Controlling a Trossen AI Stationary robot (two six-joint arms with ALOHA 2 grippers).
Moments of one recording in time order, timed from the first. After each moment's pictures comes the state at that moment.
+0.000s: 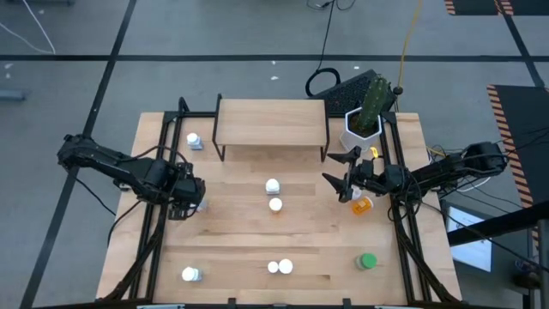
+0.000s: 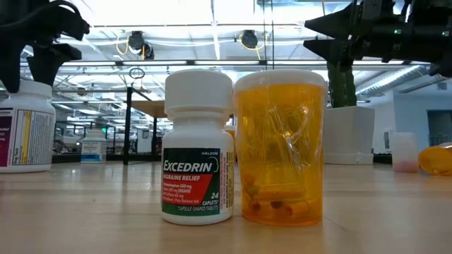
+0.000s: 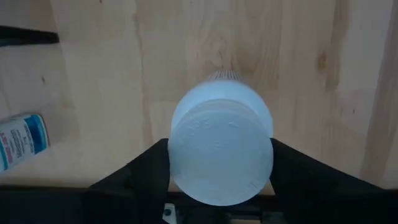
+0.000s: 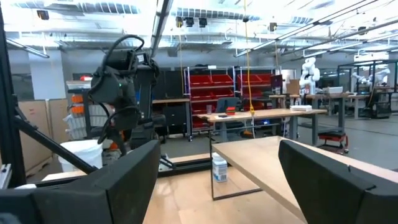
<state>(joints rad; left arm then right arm) -0.28 1.07 0.88 -1.31 -0.09 -0.24 0.09 1.11 0.10 1.30 0.37 -0.04</state>
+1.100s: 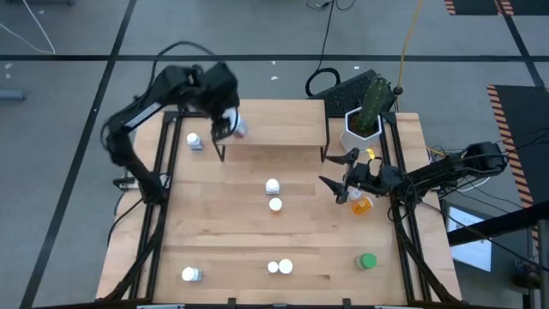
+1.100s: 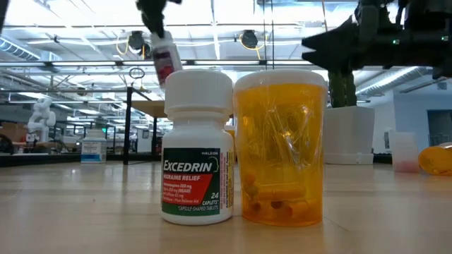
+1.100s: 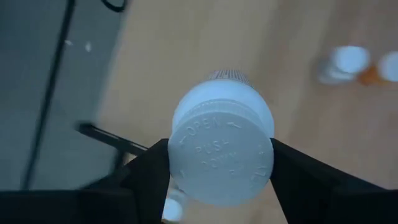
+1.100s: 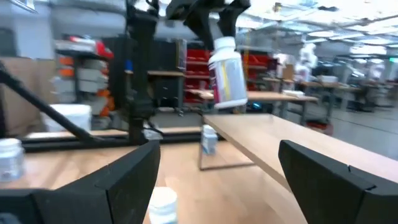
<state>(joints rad) 0.48 1.67 2.07 -1.57 -0.11 0.24 0.09 1.11 0.10 1.17 0.40 -0.10</state>
